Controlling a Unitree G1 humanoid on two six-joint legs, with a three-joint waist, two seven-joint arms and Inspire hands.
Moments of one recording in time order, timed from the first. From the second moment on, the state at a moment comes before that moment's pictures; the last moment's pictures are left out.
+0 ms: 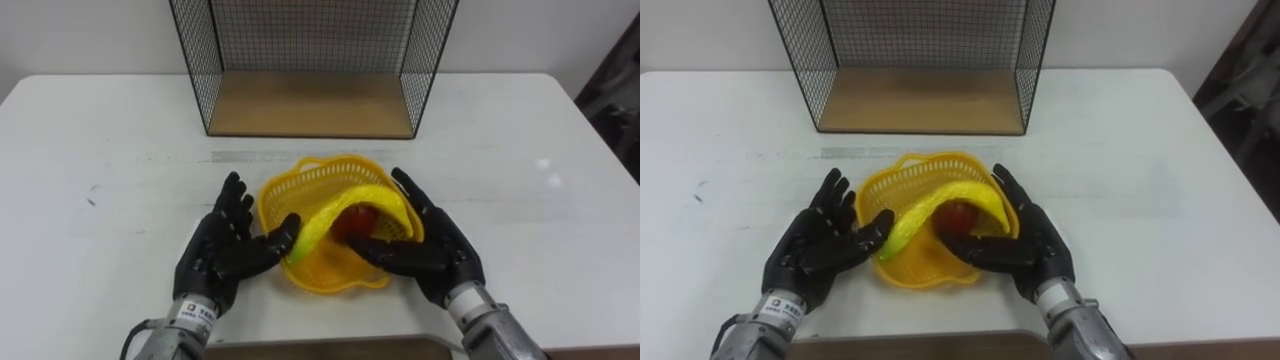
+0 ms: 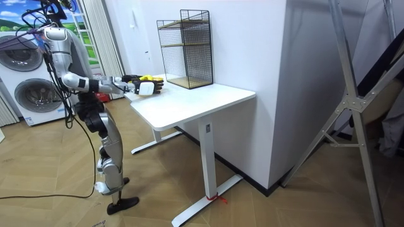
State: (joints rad) left arm 0.23 0.20 -0.27 0.08 -0.52 -0.14 -0.03; right arm 0.15 -0.19 0.18 0.18 0.55 -0.08 0.22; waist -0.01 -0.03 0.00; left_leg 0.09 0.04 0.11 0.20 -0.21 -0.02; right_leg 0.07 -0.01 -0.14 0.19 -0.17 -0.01
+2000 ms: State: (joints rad) left arm 0.15 0.13 -0.25 -0.06 -0.52 -0.23 -0.01; right arm 0.10 -0.15 0.20 -0.05 0.54 -0.11 0.15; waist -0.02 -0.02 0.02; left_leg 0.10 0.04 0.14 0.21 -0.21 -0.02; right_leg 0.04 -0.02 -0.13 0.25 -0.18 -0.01
